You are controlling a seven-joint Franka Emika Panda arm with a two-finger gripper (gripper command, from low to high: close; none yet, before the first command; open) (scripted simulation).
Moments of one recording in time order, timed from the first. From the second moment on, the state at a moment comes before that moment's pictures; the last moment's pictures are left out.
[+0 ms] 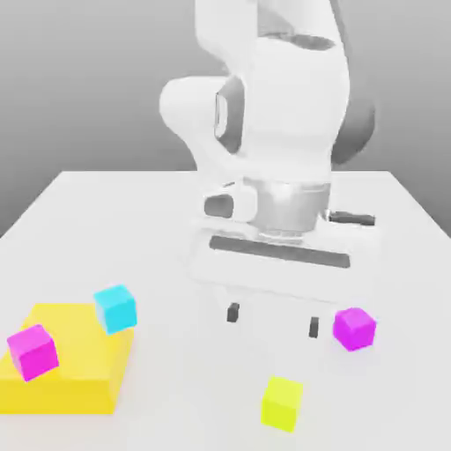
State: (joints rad) arm -0.10 0.06 0.23 -2.54 -0.15 2.70 1.37
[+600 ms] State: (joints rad) arm -0.01 0.33 0.16 -2.56 -0.19 2.88 1.48
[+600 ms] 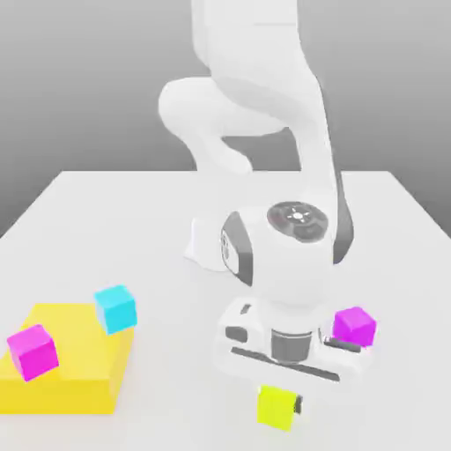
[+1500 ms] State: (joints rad) arm -0.53 0.13 -0.04 -2.43 0.01 2.56 0.92
